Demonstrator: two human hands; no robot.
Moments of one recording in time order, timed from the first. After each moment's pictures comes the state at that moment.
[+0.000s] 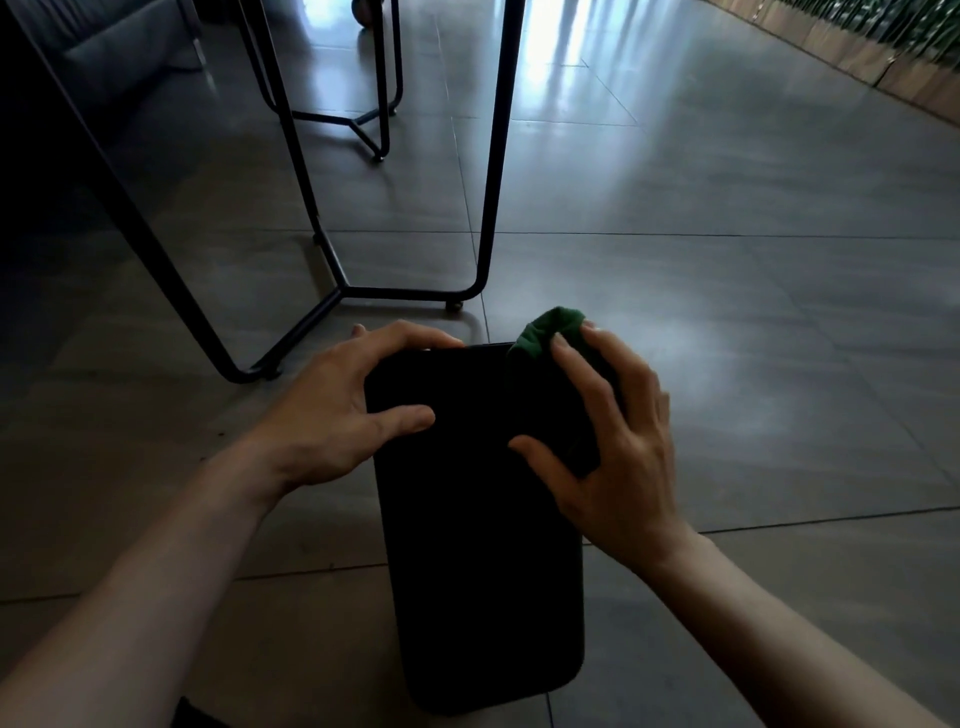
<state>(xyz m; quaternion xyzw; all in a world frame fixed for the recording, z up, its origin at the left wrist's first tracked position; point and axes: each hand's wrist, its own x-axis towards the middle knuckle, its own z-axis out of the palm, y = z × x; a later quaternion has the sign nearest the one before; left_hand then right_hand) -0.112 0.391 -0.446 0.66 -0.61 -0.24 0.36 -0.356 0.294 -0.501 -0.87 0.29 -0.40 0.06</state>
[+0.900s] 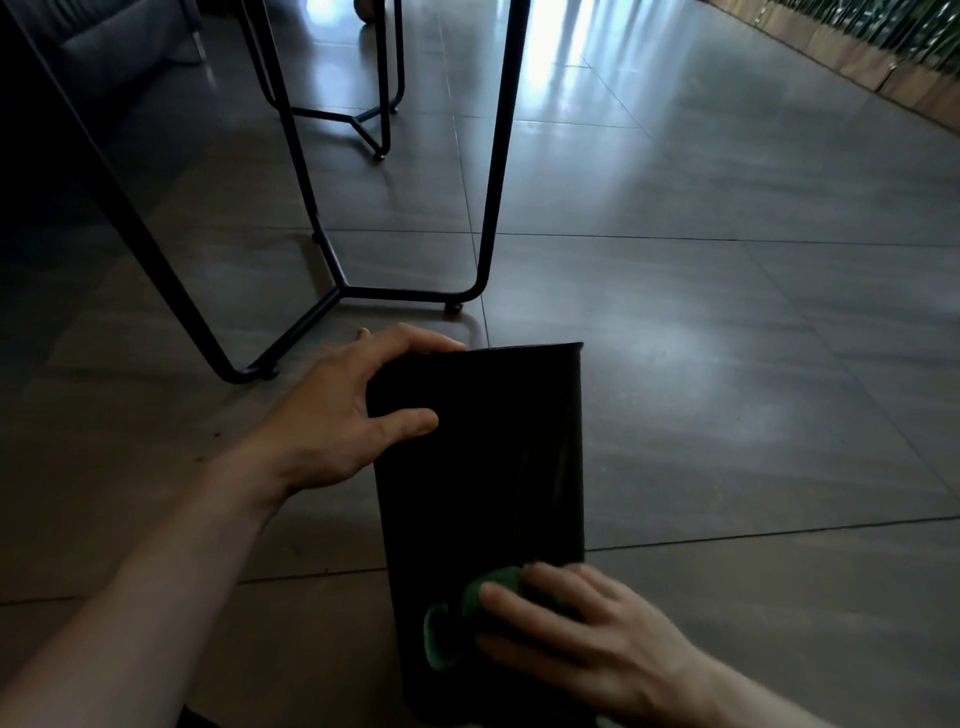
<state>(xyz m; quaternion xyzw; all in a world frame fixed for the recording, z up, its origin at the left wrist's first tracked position) -0.108 0.385 -0.453 0.65 -0.61 -0.25 0.37 -0.416 0.344 -0.558 -0.98 -0.04 -0.20 -0.06</state>
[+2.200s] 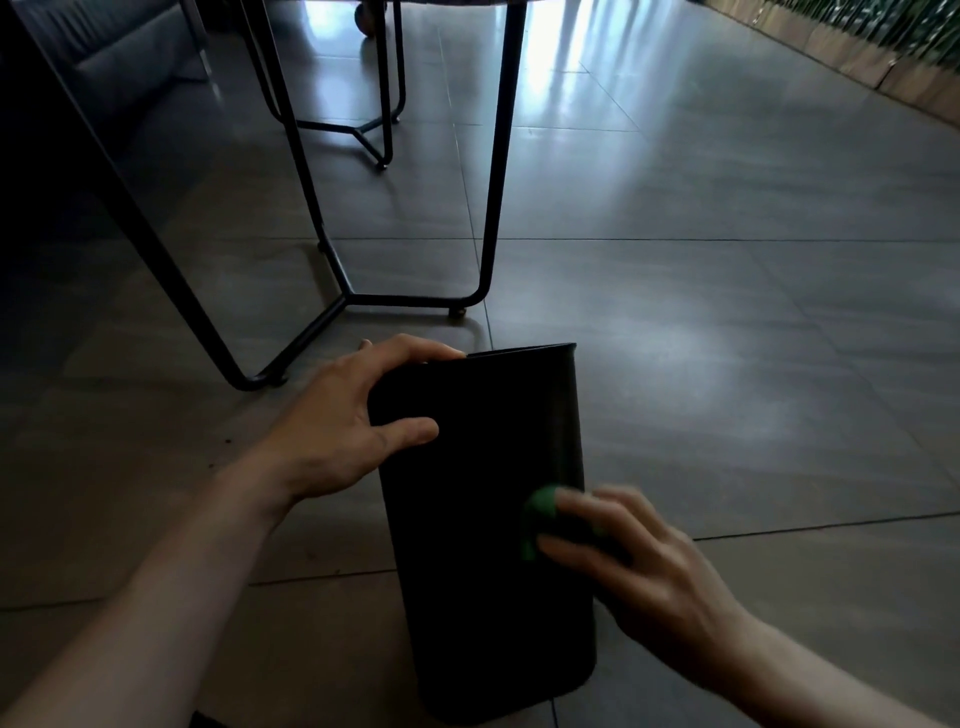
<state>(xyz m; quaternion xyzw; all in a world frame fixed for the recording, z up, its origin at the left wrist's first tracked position) -0.114 0.394 -0.444 0.66 -0.62 -0.24 0.36 -0.425 0.319 -0.532 -0.96 0.11 -0.26 0.06</state>
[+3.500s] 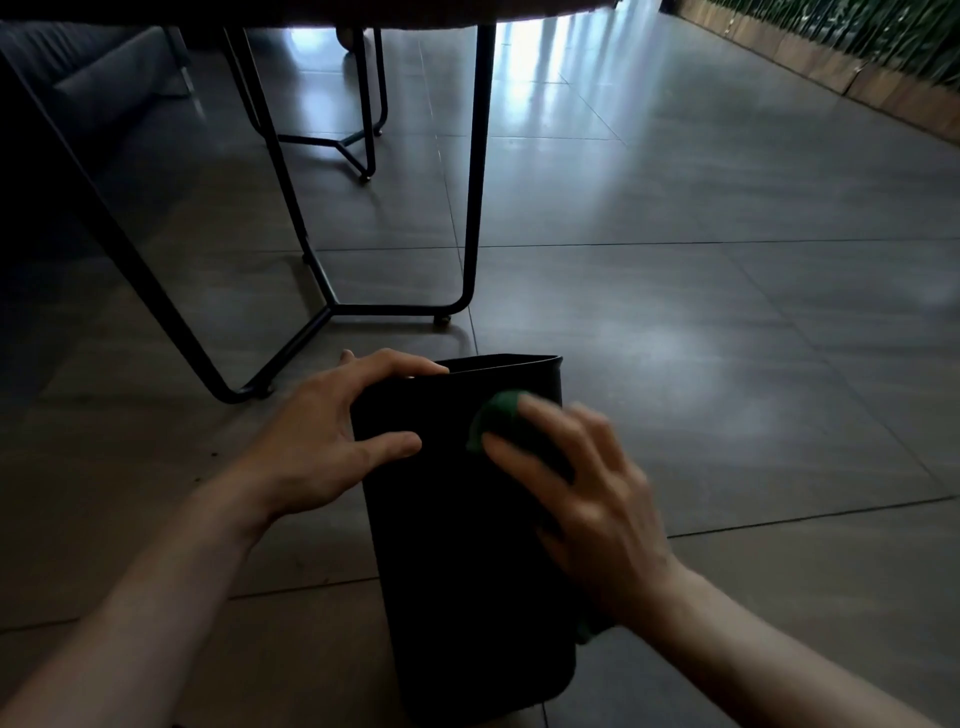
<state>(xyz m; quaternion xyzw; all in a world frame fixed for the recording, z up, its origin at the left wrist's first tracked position) -0.126 0.402 -0.431 0.67 -0.62 -0.23 0.35 -0.377 0.316 -0.505 -0.92 0.20 -0.35 -0.02</state>
